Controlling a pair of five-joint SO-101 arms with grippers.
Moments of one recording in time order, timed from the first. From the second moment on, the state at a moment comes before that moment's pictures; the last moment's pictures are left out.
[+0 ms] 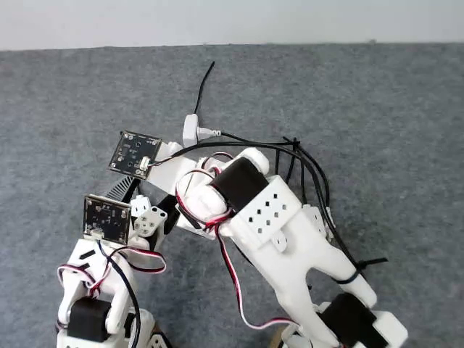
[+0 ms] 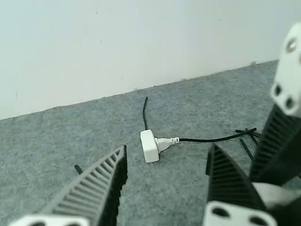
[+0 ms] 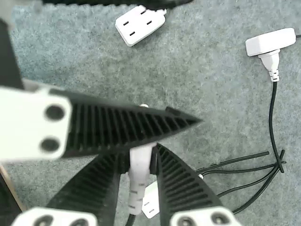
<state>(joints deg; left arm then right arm) 5.8 -94.6 75.7 50.2 -0.8 -47.9 -12.3 -9.2 96.3 26.2</state>
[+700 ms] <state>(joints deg) 5.5 -94.5 80.3 50.5 -0.7 -47.8 -16.4 -9.2 96.4 26.2</state>
